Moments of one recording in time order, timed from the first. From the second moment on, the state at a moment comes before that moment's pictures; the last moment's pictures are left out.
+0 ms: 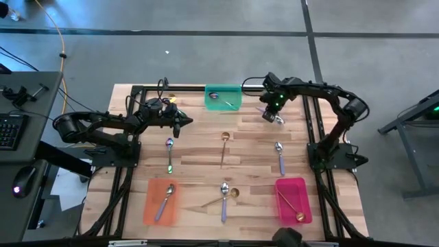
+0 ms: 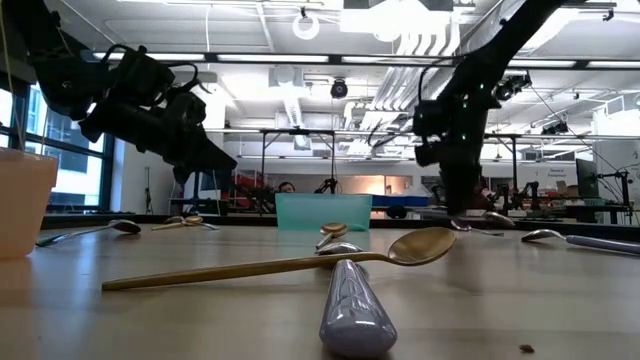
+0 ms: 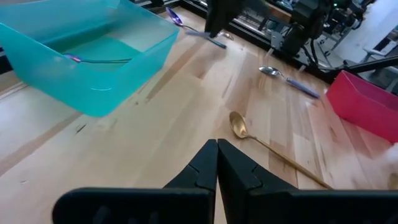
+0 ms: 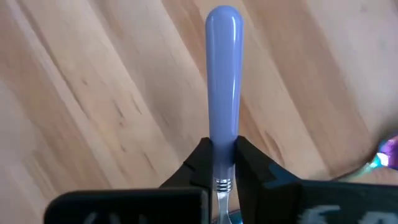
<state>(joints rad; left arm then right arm) 0.65 1.29 0.22 0.71 0.45 -0.21 -0.81 1.69 1.03 -0.73 -0.19 -0.29</state>
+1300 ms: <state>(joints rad) 0.28 1.33 0.47 1.02 0.36 -0.15 -0.14 1.57 1.03 0.52 -0.16 0.05</state>
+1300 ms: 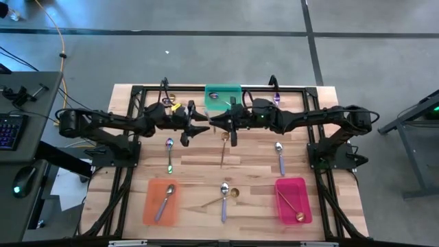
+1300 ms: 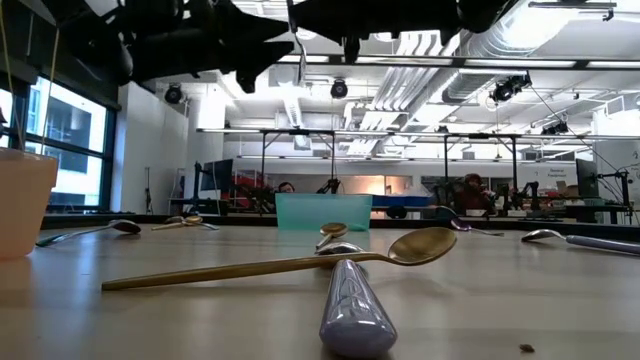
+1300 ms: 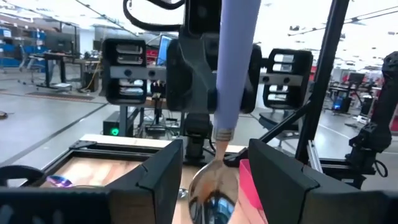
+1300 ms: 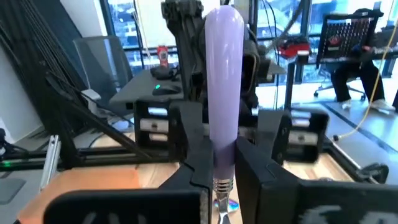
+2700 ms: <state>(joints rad) -0.18 0.92 0.61 -0.17 -0.05 -0.65 -0.15 1.44 1.03 0.25 -0.08 -0.09</state>
